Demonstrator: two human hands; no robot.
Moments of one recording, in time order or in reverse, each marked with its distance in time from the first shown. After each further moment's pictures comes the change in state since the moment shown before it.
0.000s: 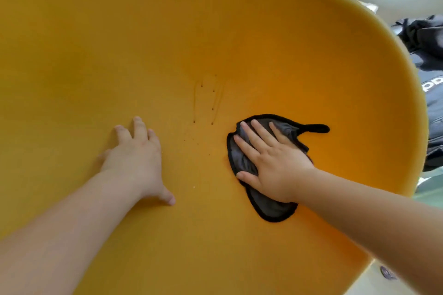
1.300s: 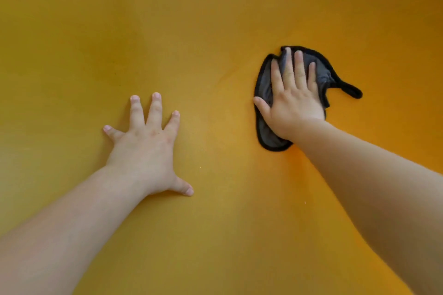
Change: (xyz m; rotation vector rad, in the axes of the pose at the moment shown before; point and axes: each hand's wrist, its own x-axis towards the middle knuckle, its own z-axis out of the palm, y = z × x) left_hand 0.008 -0.057 0.020 0.010 0.097 0.057; right_hand 0.117 -0.011 -0.031 0.032 0.318 0.389
